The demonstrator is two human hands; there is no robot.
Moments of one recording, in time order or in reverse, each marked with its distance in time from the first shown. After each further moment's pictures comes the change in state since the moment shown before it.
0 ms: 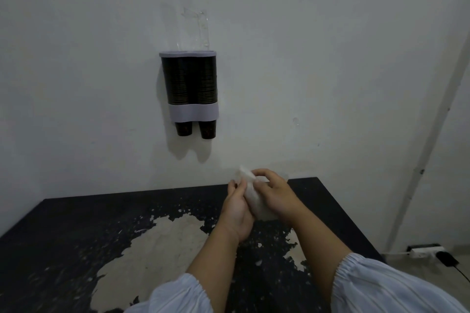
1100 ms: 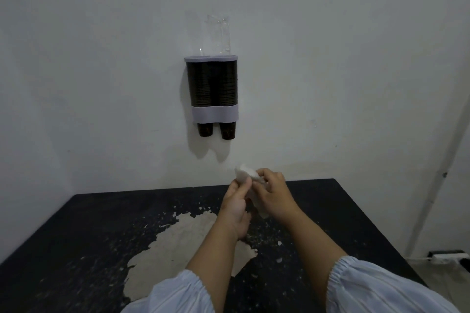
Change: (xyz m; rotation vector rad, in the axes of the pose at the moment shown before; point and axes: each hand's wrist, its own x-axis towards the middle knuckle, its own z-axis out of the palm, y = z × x) left_hand -0.035 0.043 -0.030 0.201 0.079 0.070; right_hand -0.004 -0.017 0.057 -0.124 0.100 -0.191
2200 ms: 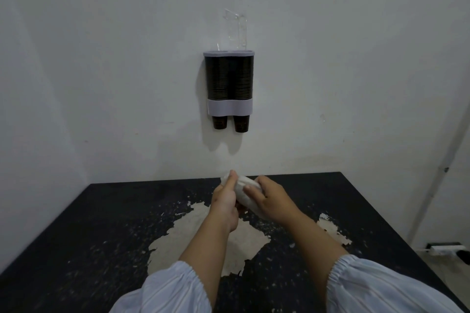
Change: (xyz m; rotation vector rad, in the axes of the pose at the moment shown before) left_hand -0.028 0.030 -0.054 0.009 0.291 -0.048; right_hand -0.031 -0.021 0.049 -0.230 -0.160 -0.040
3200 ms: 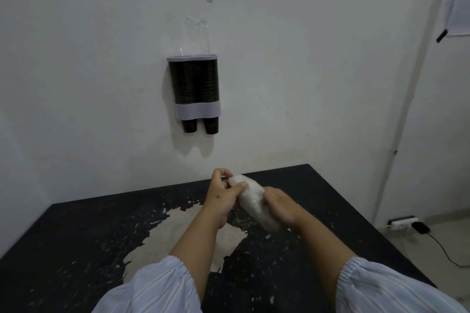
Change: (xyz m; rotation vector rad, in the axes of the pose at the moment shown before) left_hand -0.029 -0.016 0.030 0.447 -0.281 0.239; right_hand -0.060 0.026 -0.051 0.122 -0.021 0.237
